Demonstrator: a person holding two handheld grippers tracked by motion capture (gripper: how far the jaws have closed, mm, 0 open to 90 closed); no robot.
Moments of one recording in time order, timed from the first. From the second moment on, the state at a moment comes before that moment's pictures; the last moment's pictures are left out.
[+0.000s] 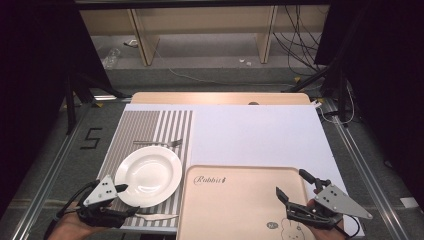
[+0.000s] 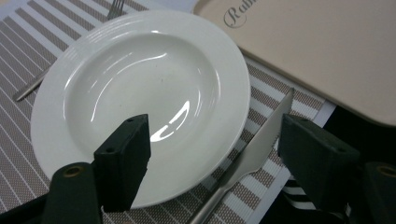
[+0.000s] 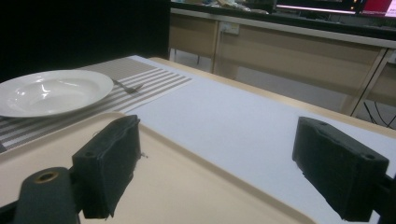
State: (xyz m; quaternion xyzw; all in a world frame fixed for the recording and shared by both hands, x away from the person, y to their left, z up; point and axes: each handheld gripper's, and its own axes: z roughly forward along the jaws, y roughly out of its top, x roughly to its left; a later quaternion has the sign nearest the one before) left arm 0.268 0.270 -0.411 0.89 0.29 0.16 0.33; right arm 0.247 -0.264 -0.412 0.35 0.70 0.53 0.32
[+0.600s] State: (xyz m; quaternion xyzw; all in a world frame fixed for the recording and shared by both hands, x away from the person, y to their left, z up) left arm 0.258 0.289 -0.431 0.90 0.31 0.13 0.27; right arm 0.247 -0.263 -0.412 0.35 0.71 0.53 0.32
